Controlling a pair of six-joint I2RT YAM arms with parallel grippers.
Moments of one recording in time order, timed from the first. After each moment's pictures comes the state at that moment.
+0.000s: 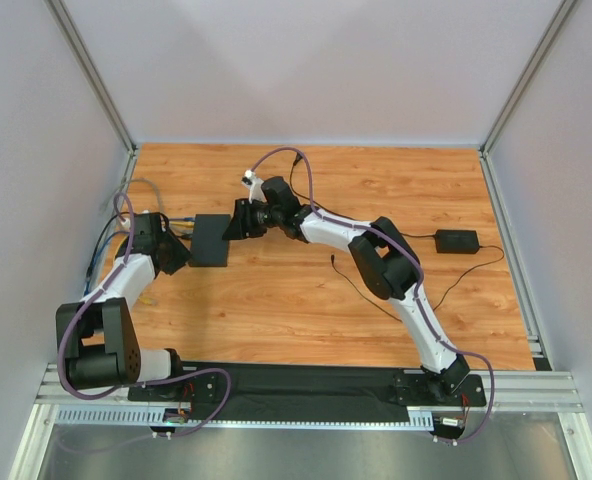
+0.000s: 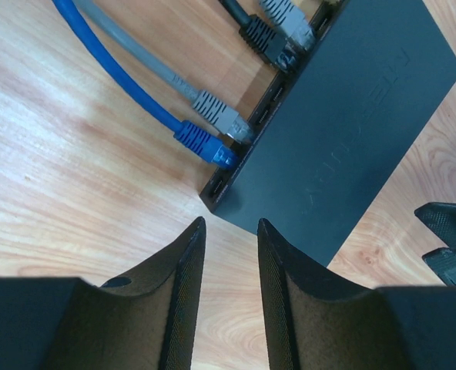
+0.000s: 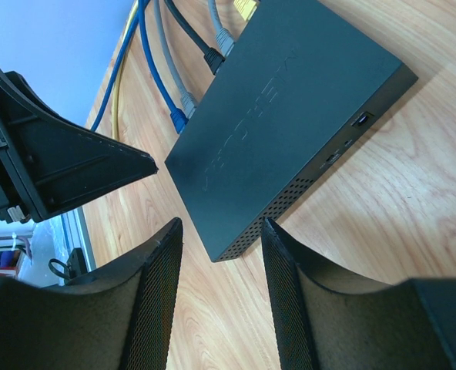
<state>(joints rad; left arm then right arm) 0.12 1.33 0.68 -0.27 0.05 -0.62 0.75 2.39 1.80 0.12 -0.56 0.63</state>
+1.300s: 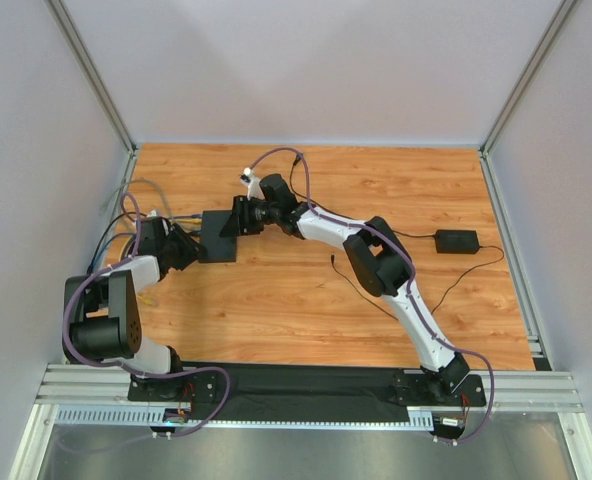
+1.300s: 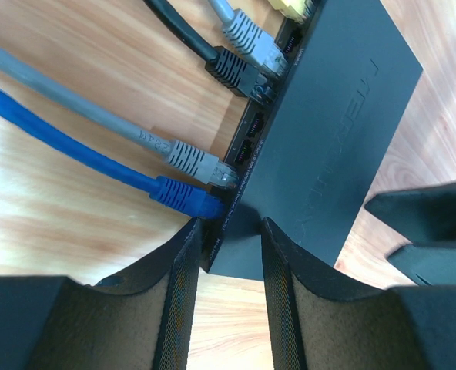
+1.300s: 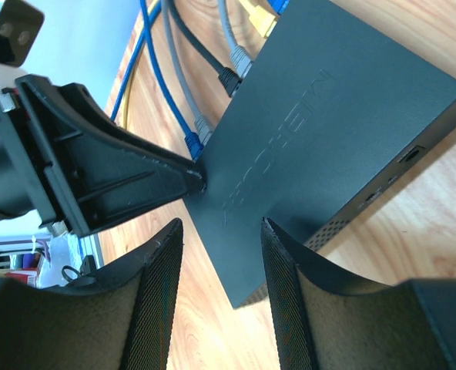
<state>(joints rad) 0.13 1.49 0.60 0.09 0.25 -0.67 0.74 2.49 1.92 0.10 -0.61 0.68</state>
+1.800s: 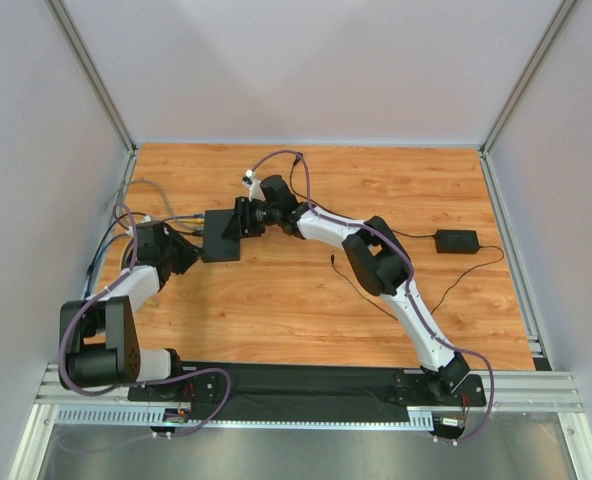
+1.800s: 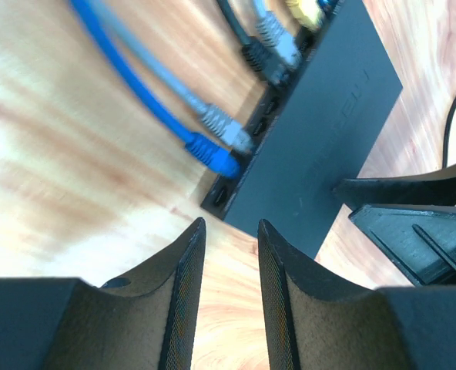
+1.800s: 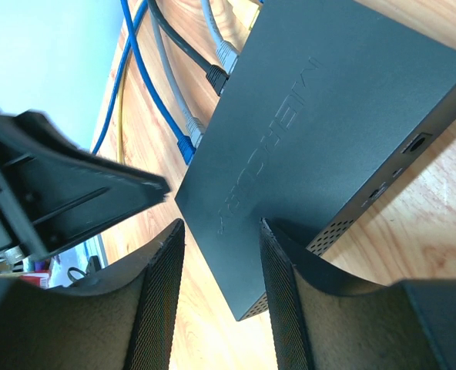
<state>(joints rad) 0.10 1.28 0.51 0.02 0.14 -0.82 0.73 2.51 1.93 0.07 -0.62 0.72</state>
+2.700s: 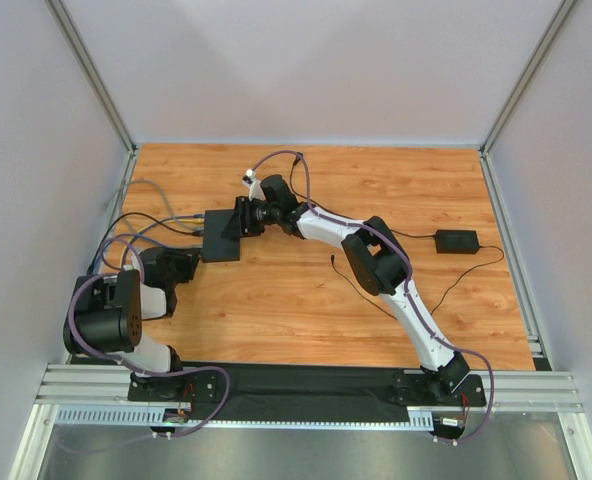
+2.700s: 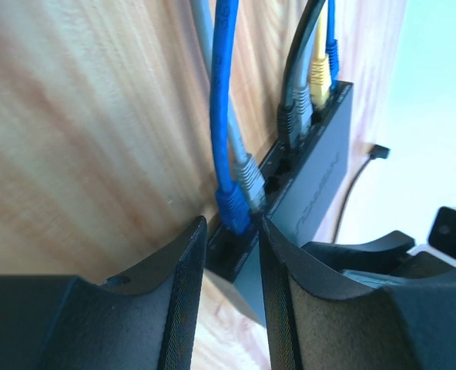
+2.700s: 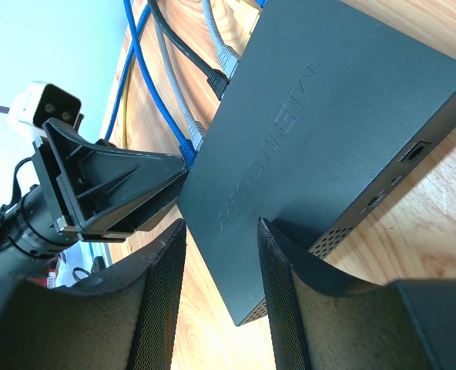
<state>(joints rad) 0.14 1.50 0.25 0.69 0.10 -1.27 0.72 2.52 1.95 0.08 -0.63 0.73</state>
